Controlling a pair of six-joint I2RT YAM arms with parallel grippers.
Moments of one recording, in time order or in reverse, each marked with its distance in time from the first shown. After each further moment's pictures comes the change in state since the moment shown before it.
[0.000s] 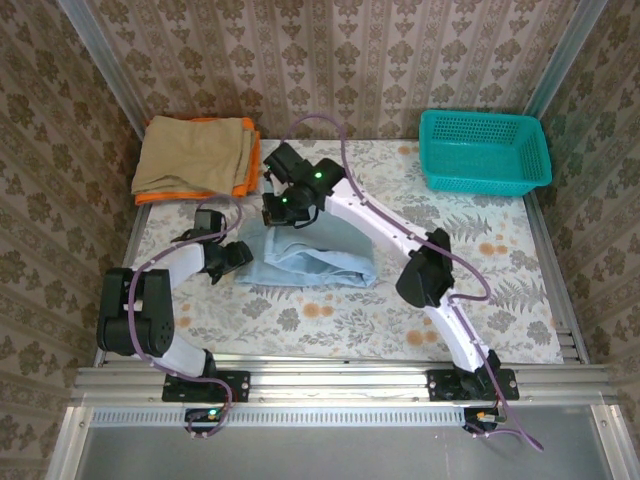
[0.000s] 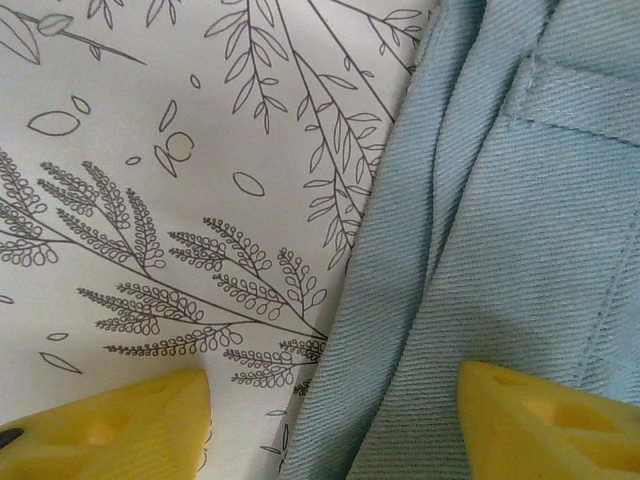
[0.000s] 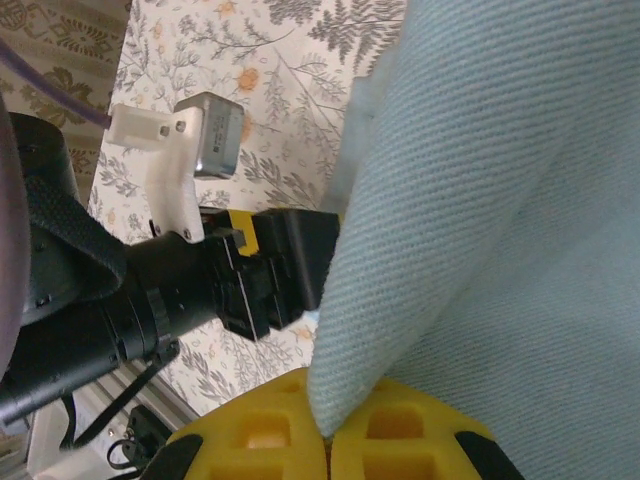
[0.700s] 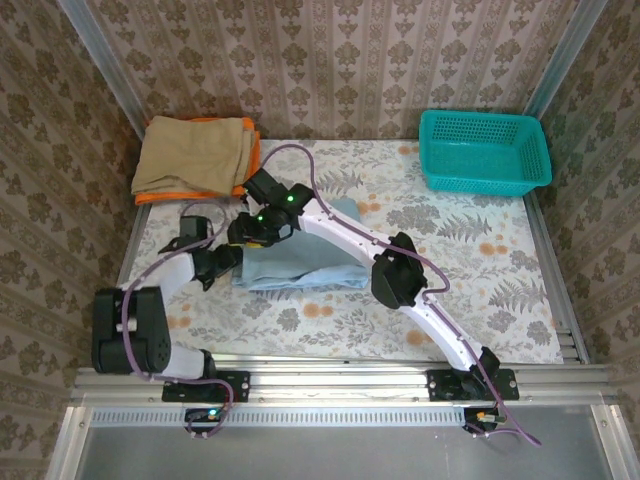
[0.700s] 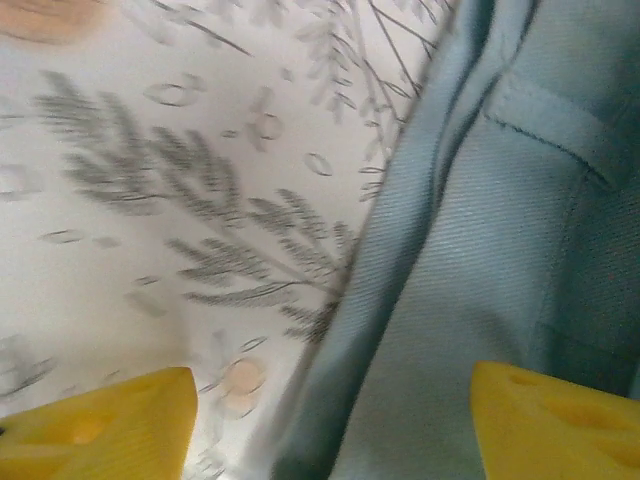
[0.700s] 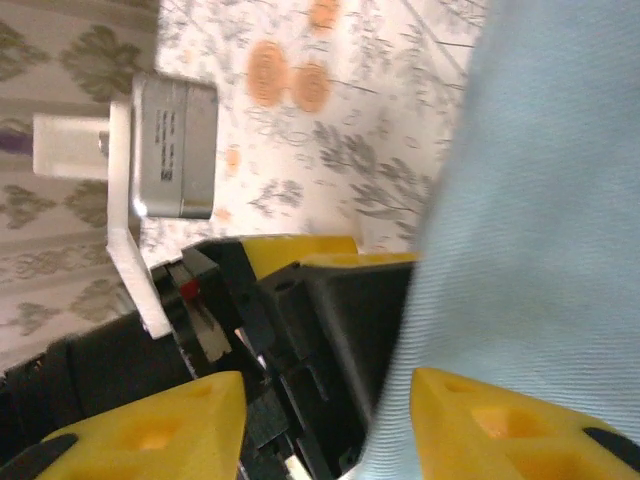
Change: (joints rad) left arm 0.108 -0.146 -0.074 -0.011 0.062 -0.045; right arm 0.044 0.212 0.059 0.234 -0.201 0.171
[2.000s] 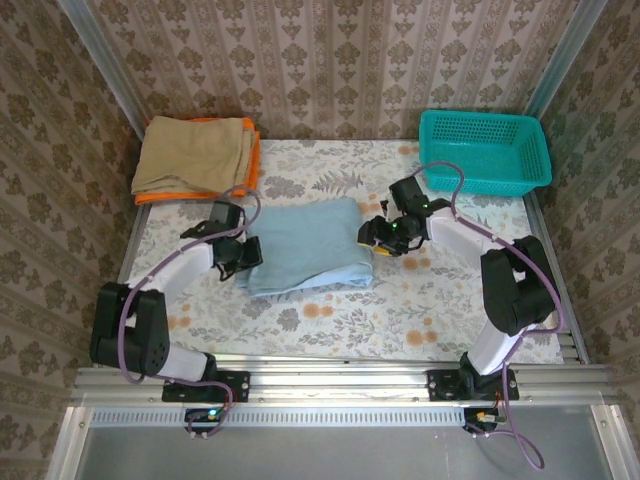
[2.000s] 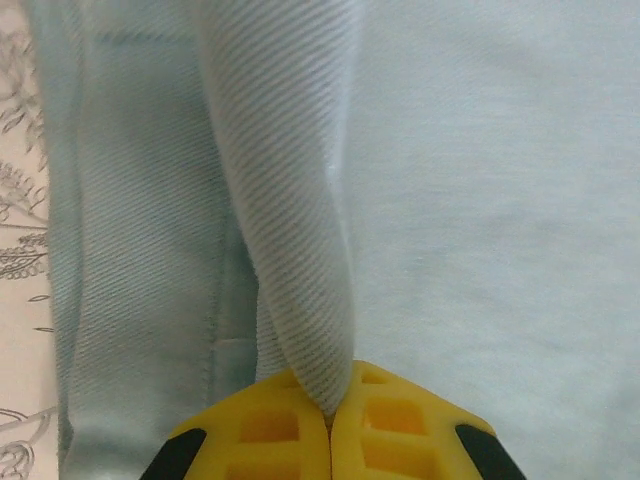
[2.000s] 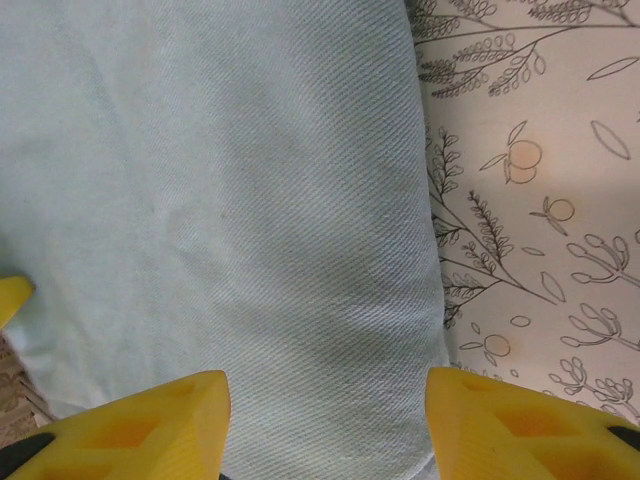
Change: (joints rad) left arm -0.296 0.028 0.210 -0.206 0.015 0.084; right arm -0.520 -0.829 -1.357 0.301 0.009 -0.158
